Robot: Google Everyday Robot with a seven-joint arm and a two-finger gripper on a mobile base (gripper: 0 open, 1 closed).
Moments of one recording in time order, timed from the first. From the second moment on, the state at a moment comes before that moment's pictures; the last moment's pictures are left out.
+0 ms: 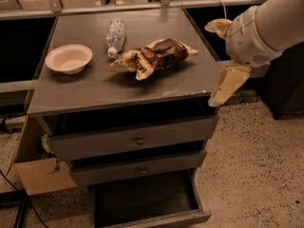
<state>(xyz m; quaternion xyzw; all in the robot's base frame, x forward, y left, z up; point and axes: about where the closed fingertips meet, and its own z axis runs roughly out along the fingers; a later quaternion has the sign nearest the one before) 0.522 -0.132 0.954 -0.69 0.64 -0.03 0.34</state>
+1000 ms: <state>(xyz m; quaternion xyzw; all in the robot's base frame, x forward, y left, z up) 0.576 -0.074 0.953 -0.77 0.52 -0.06 0.36</state>
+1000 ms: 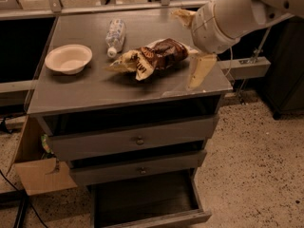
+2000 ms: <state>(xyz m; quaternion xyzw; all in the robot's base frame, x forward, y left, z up) 0.650 -0.032 0.932 -0.80 0.47 -0.08 0.37</state>
